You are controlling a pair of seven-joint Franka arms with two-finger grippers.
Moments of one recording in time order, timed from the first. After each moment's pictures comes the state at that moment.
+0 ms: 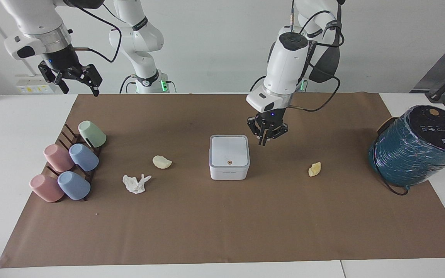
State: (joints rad) left arm -0.51 0.19 -0.03 -1.69 -0.01 2.15 -0.24; right arm -0.05 -0.10 -0.01 -1.63 -0.03 1.54 0.06
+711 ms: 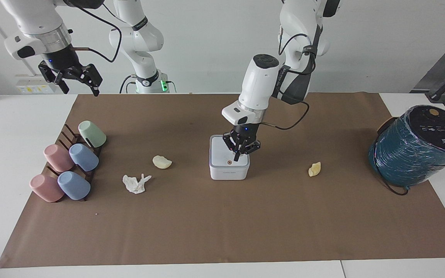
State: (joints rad) left arm -0.58 0.33 -0.03 -1.70 -0.01 2.39 -0.30; right arm -0.05 -0.10 -0.01 -1.63 -0.03 1.54 0.06
